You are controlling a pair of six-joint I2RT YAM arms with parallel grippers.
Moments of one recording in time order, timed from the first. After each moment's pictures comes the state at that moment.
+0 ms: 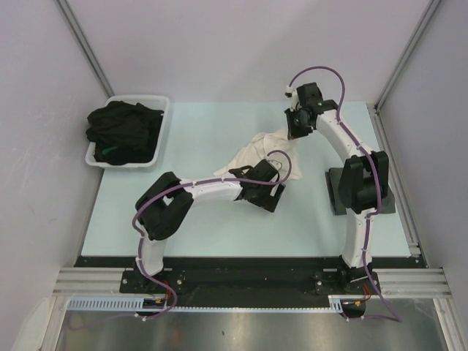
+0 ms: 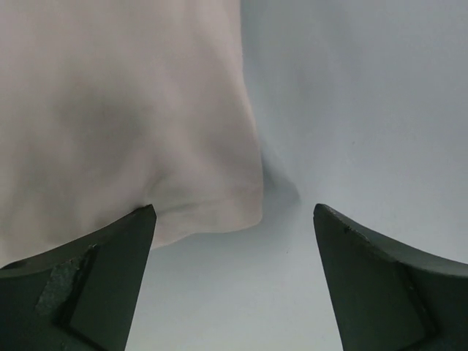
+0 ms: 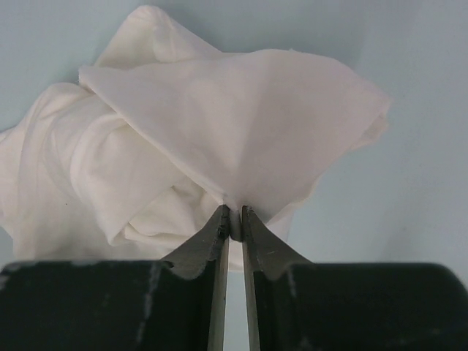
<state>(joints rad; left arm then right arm) -0.92 1.96 1.32 -0.38 -0.06 -0.39 0.27 2.07 1.91 -0.77 -0.11 0.03</state>
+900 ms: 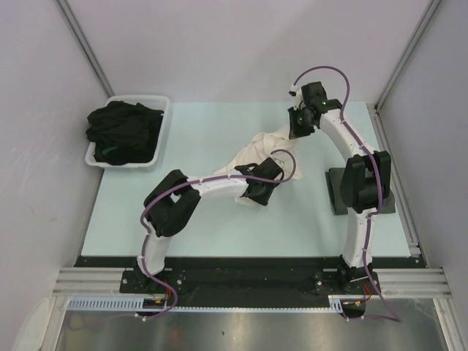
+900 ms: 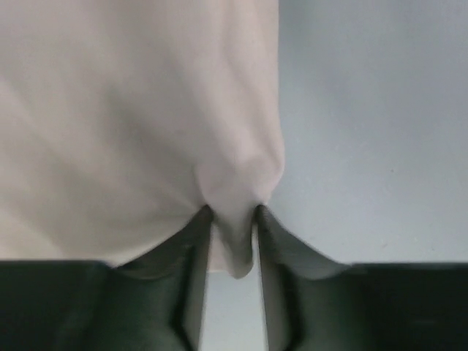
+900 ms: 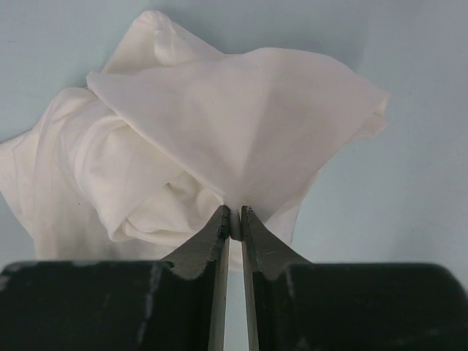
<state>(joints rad) -0.92 2.05 1.44 -0.47 -0.14 -0.34 0.23 2.07 1.91 -0.77 -0.17 0.05</state>
